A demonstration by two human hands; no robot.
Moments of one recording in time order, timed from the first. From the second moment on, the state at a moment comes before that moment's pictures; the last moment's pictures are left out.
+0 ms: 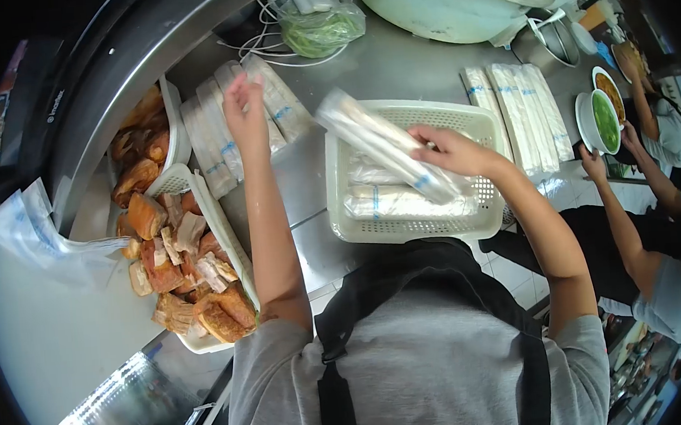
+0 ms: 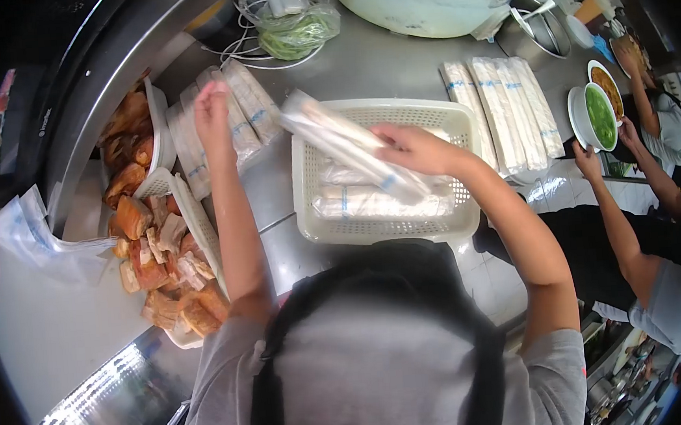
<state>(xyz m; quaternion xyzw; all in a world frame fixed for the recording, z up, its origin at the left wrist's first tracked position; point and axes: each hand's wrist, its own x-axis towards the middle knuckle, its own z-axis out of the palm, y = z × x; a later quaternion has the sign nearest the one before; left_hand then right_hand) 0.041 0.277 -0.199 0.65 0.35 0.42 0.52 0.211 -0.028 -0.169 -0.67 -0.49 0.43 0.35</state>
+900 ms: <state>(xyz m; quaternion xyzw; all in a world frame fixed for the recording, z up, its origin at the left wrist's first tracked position) 0.081 0.394 -0.260 0.81 0.55 0.16 0.08 0.167 -0.058 -0.211 -0.76 -0.58 0.19 0.24</state>
